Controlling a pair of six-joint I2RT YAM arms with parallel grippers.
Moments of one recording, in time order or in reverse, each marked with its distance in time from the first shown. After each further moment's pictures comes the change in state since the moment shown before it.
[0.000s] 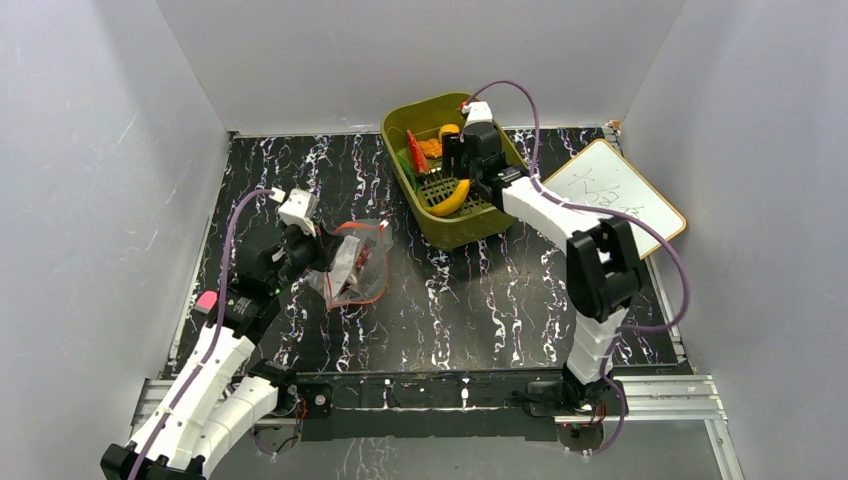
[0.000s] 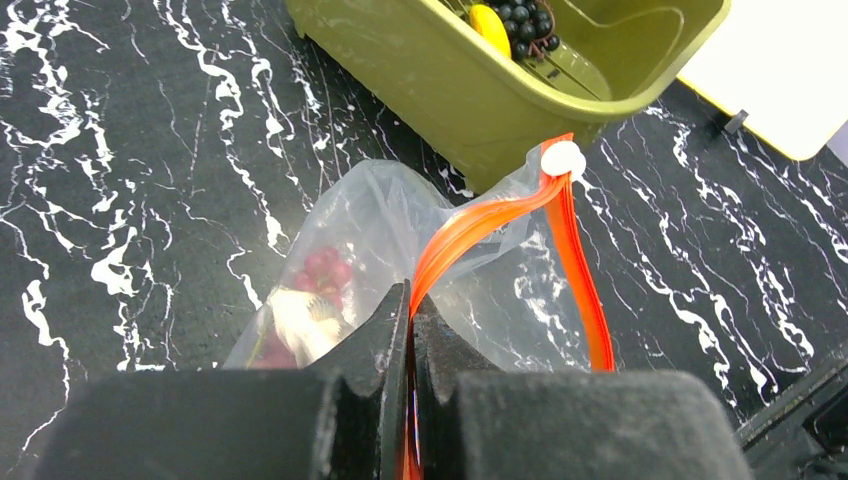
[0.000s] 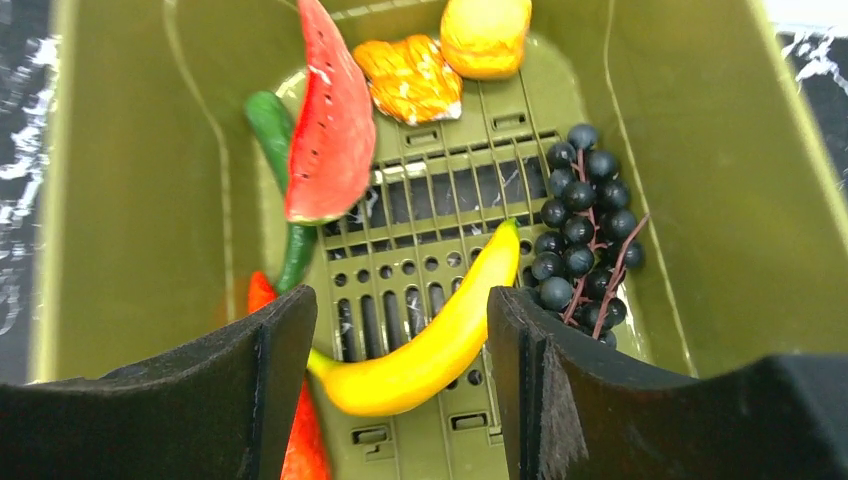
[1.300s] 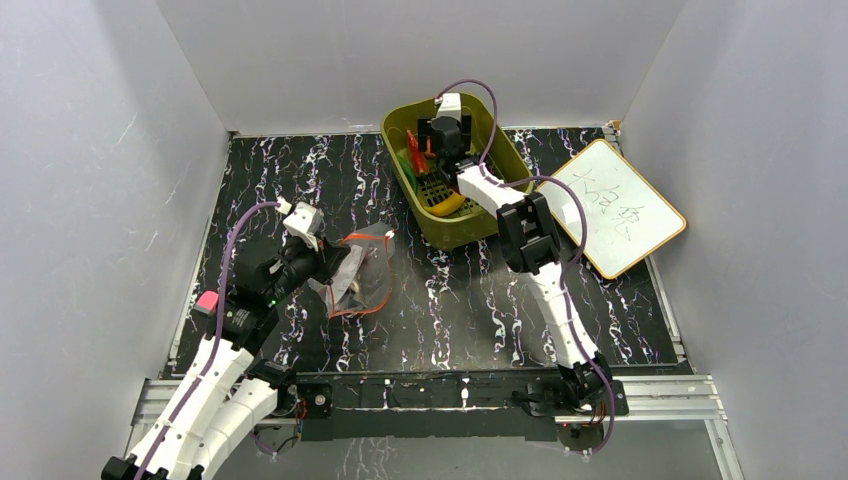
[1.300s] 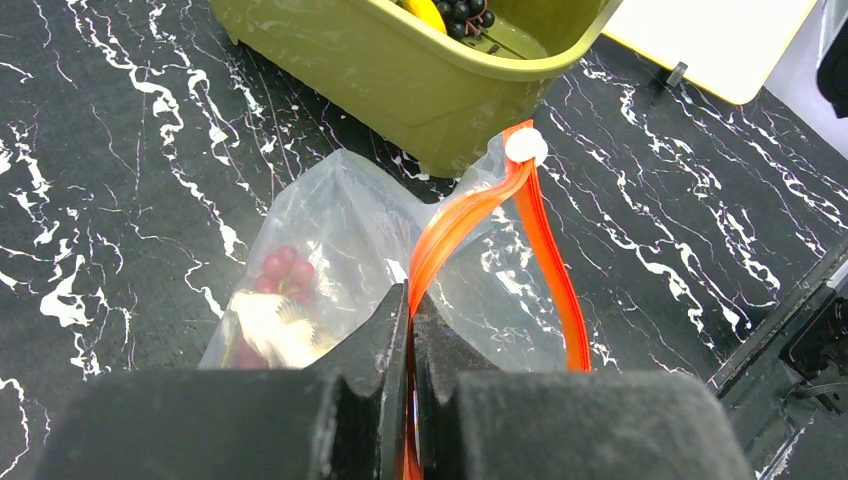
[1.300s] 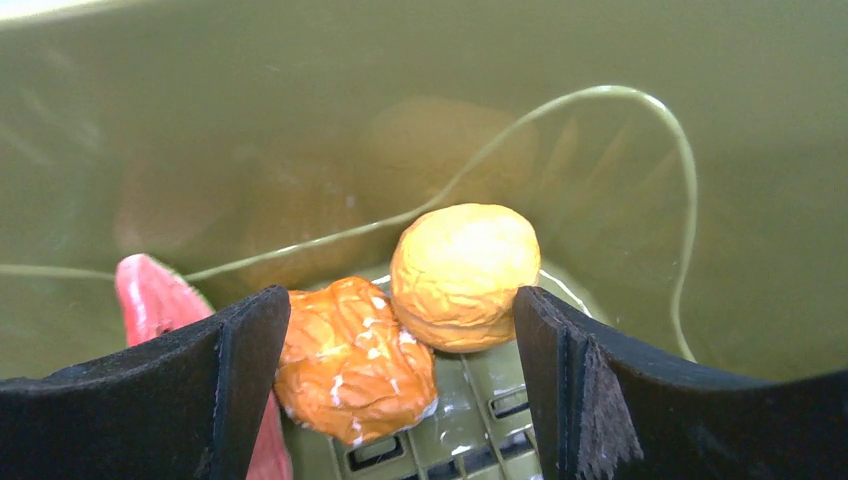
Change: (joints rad) left arm -0.004 -0.080 -0.079 0.025 0.144 0.060; right arm -0.031 0.792 0.743 0.235 0.221 -0.113
